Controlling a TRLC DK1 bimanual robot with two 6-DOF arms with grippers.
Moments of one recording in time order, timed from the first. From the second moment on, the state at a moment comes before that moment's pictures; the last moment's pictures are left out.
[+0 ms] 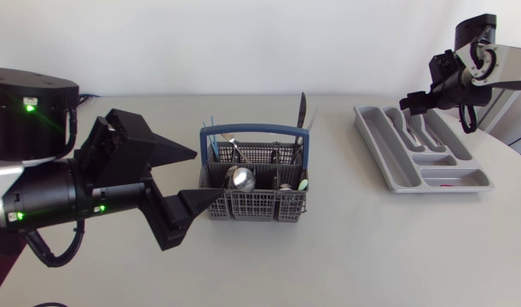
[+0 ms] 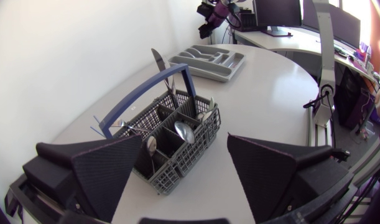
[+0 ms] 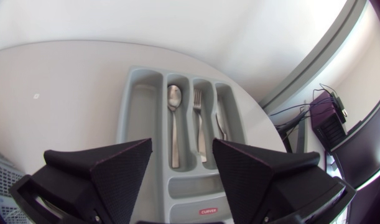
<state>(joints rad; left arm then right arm) -0.64 0.98 0.74 -0.28 0.16 0.30 -0.16 1.85 1.45 -0.34 0.16 -0.26</state>
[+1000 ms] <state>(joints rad) -0.56 1.46 1.08 -0.52 0.27 -0.01 0.31 1.19 0.85 -0.41 0.09 -0.21</state>
